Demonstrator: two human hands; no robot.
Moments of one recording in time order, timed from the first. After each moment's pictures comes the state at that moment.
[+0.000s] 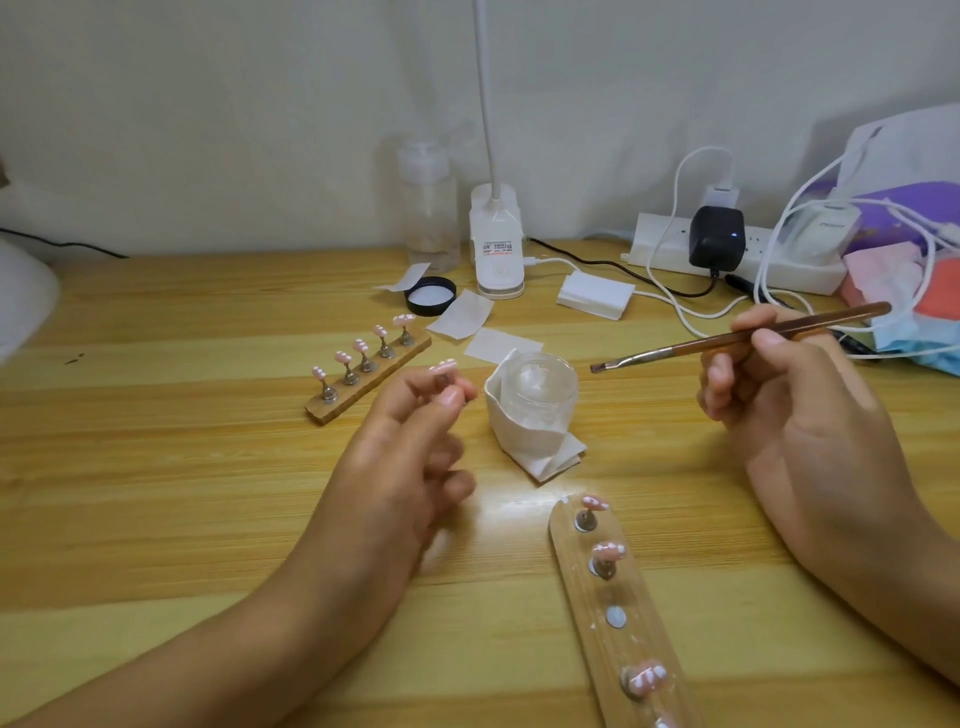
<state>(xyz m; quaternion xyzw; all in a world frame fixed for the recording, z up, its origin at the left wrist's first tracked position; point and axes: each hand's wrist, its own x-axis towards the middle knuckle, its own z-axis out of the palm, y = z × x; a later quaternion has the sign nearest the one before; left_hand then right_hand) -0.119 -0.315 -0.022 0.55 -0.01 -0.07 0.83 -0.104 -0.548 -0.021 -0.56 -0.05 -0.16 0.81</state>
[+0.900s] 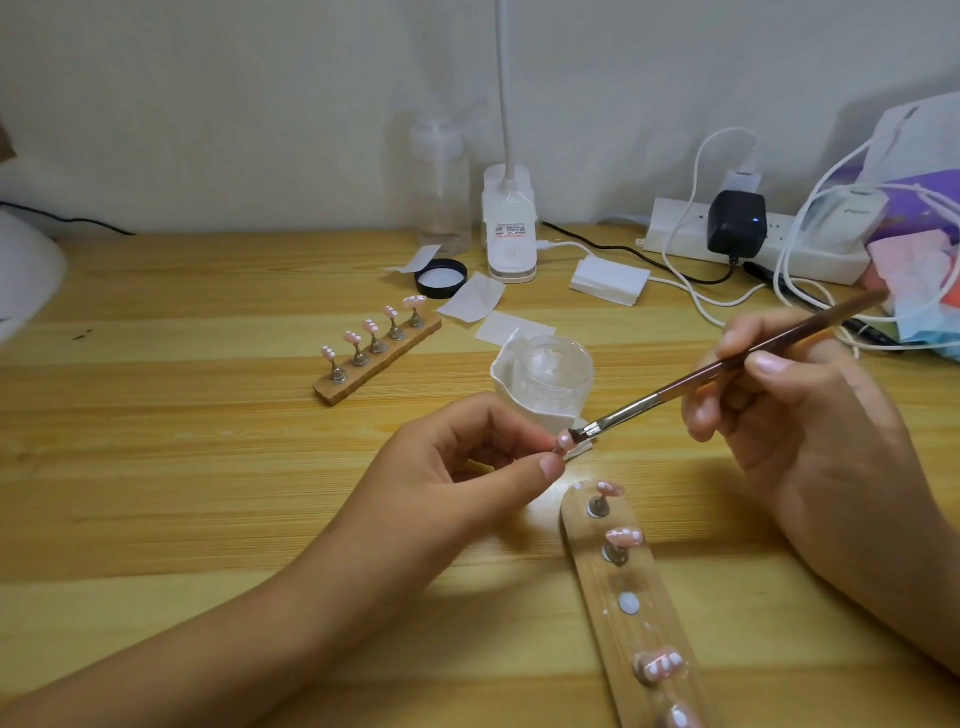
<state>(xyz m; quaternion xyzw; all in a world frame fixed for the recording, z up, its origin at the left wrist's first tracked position) -0.128 -0.316 -0.022 0.71 -0.15 -0.10 0.68 -0.111 -0.544 -0.025 -0.60 -0.16 -0.08 0.78</state>
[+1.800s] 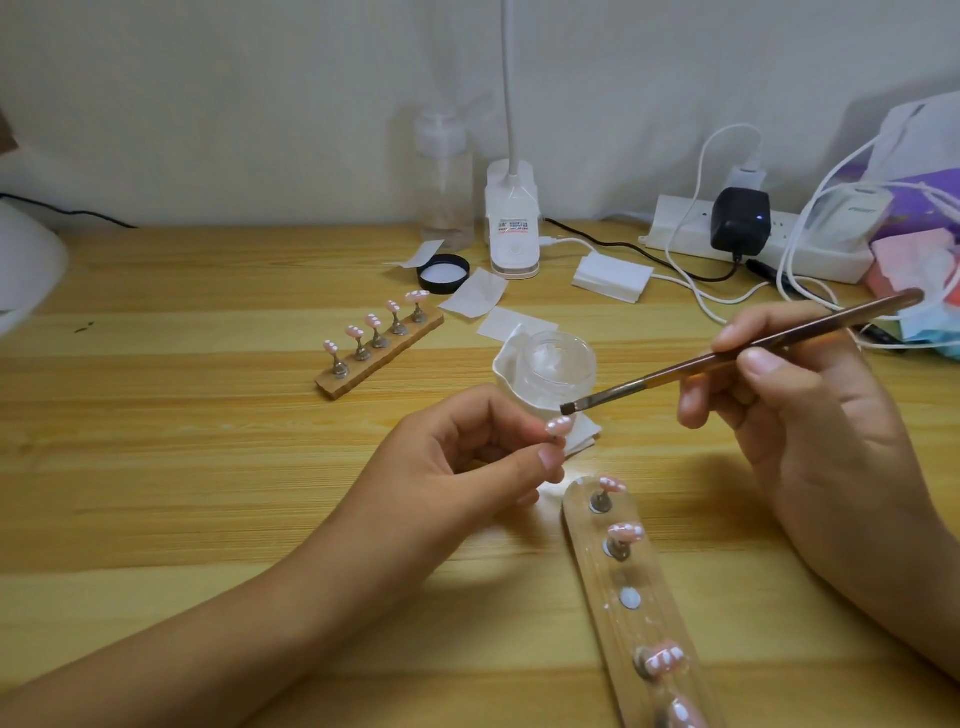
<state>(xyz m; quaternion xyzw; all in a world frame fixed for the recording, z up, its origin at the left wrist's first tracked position) -0.130 -0.317 -0.017 0.67 -0.14 -0.12 0.72 -0.116 -0.542 -0.025 -0.63 -0.20 -0.13 0.74</state>
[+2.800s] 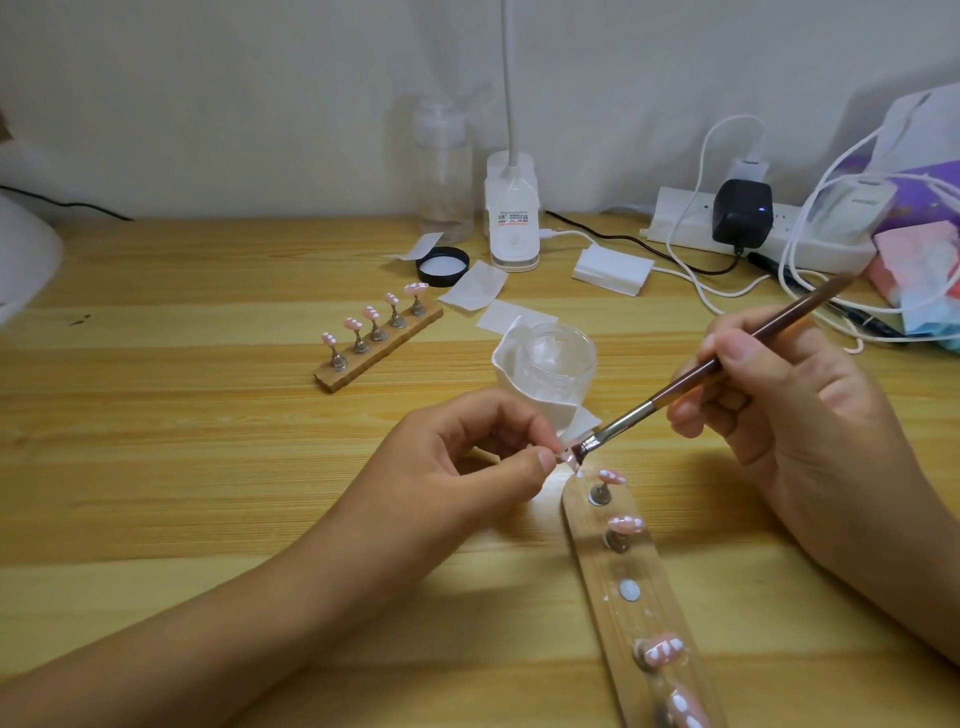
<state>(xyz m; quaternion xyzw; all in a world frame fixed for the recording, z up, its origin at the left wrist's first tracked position) -0.129 -0.314 -0.019 0.72 -0.17 -0.12 0.66 -0.117 -0.538 -0.020 -0.61 -0.14 -0.07 0.77</state>
